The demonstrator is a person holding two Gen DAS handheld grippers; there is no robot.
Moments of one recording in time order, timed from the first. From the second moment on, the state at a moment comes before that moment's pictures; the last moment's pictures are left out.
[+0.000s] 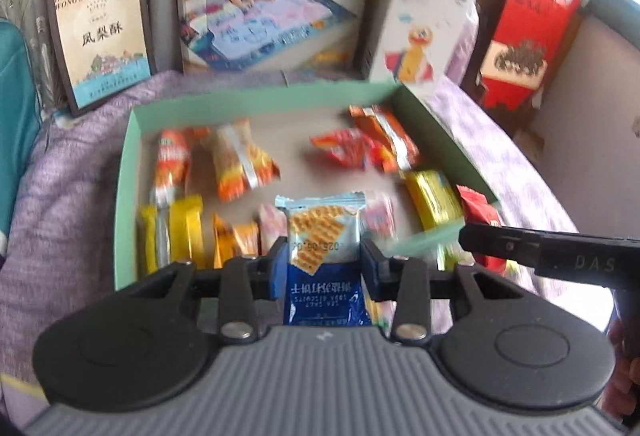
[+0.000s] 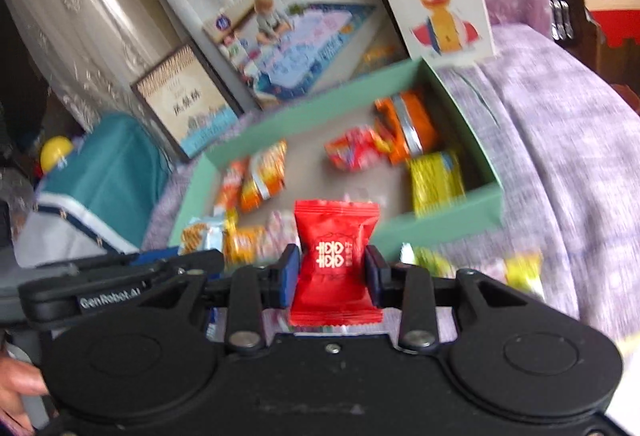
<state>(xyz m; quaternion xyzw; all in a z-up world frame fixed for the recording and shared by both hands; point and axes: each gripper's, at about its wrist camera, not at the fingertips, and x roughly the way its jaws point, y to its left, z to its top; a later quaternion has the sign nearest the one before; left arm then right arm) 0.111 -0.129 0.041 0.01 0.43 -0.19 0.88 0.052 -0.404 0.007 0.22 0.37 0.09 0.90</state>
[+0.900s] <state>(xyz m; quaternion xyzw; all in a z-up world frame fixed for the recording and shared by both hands) 0.275 -0.166 -0.015 0.02 0.44 -0.12 0.89 0.258 -0.393 -0.024 0.26 0.40 0.05 0.88</state>
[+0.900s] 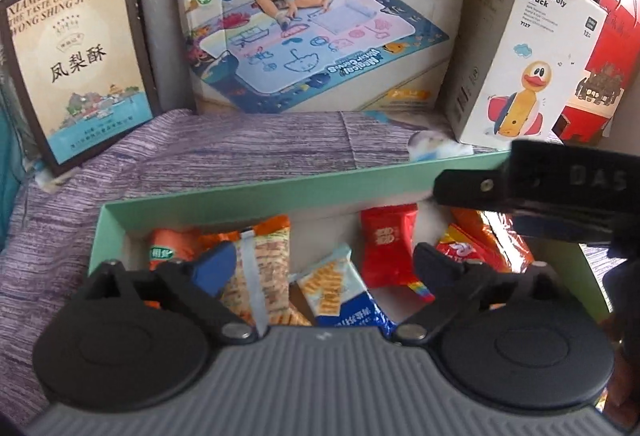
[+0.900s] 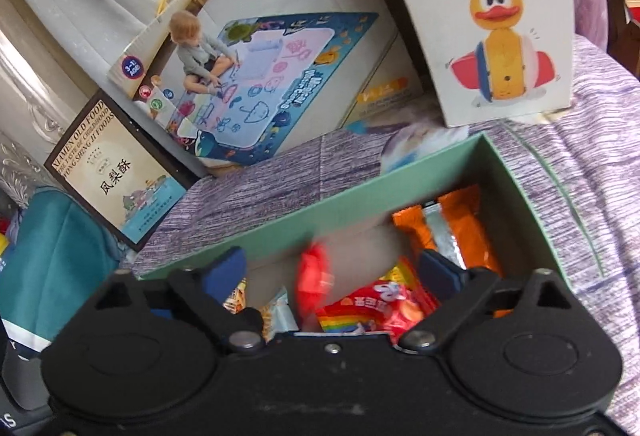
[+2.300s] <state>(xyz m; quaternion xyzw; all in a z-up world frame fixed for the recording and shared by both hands) 0.077 -0.142 0.021 0.02 0.46 -0.20 0.86 0.033 -0.459 -0.012 0.28 0.40 0.03 0.87</state>
